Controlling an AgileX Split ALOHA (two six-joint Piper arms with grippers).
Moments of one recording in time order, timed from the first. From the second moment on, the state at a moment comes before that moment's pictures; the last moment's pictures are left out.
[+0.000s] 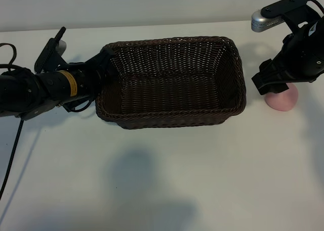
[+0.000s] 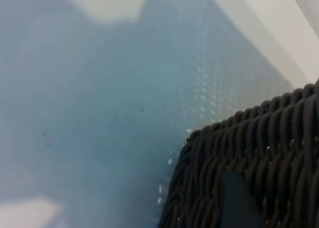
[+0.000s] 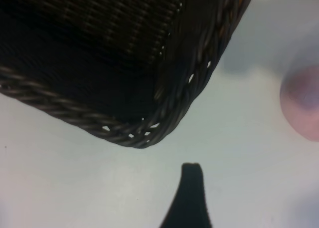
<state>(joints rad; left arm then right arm) -0.26 1.82 -0.78 0.76 -0.42 -1.73 0.16 1.57 -1.15 0.15 0.87 -0.22</state>
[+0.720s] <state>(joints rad) -0.26 1.82 -0.78 0.81 -0.45 -1.74 0.16 1.57 -1.15 0.15 0.87 -0.22</state>
